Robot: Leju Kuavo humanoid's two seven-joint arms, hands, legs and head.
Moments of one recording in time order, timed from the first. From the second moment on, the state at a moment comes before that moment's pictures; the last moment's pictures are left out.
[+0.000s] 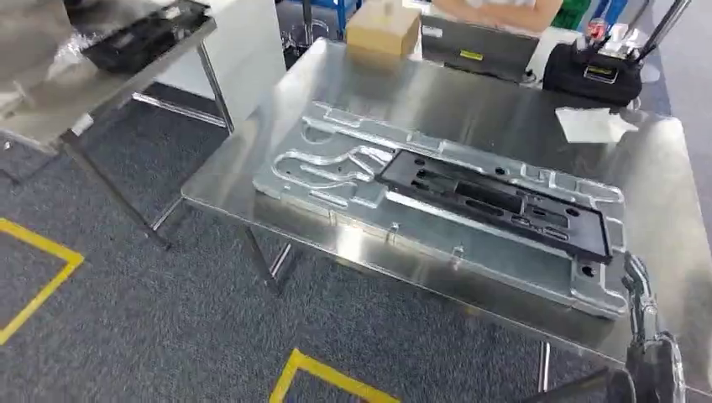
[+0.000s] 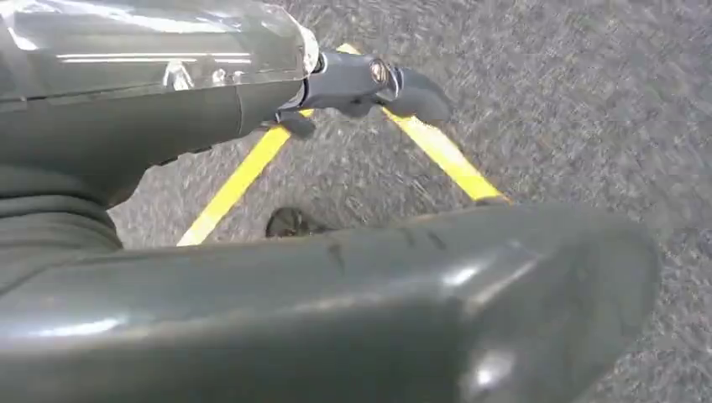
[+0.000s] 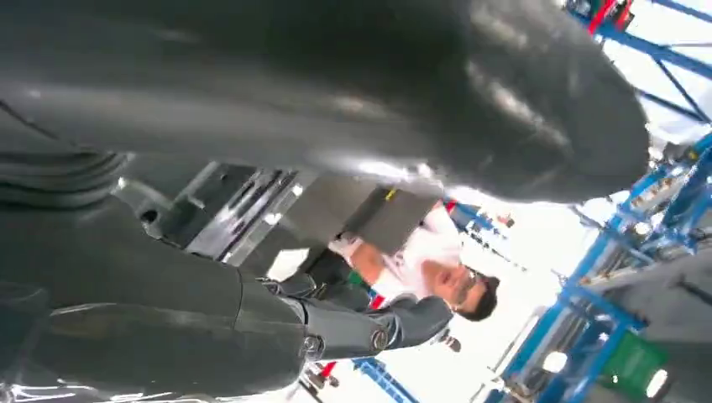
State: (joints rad) left arm -0.07 -0.04 -0.87 -0.06 1.57 0.23 -0.43; right arm 0.41 0.17 -0.23 -2.32 0.40 0.03 -0.36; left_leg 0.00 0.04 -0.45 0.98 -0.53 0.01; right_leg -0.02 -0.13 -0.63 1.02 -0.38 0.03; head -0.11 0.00
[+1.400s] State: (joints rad) left arm -0.08 -0.04 -0.83 -0.10 1.57 0.30 -0.41; right arm 0.32 0.16 -0.18 -1.75 0.67 0.03 -0.24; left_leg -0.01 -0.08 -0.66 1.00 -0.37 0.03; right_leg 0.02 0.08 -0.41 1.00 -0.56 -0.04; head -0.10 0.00
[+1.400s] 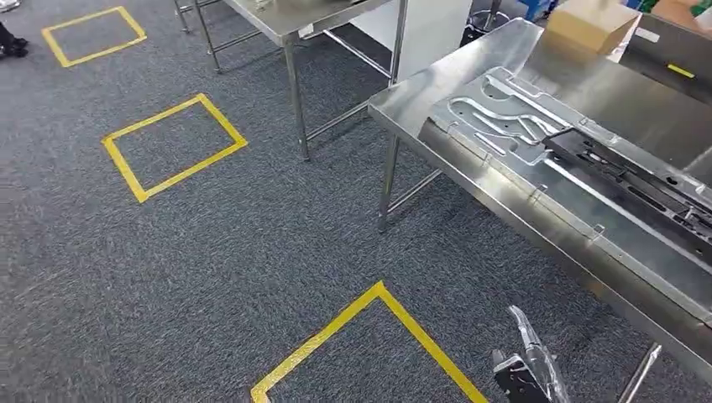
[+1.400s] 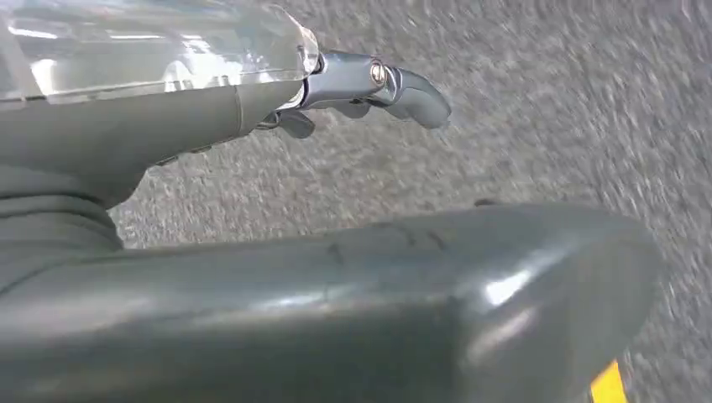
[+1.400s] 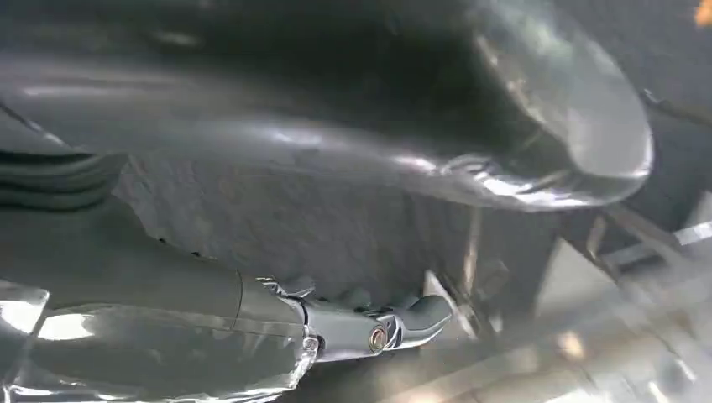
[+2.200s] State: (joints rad) left arm -0.07 -0.03 -0.99 -0.10 1.54 0.36 -0.42; right arm 0.02 0.13 -0.60 -0.31 0.92 -0.04 0.16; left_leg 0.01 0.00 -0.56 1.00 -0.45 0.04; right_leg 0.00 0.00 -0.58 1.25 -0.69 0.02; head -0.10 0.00
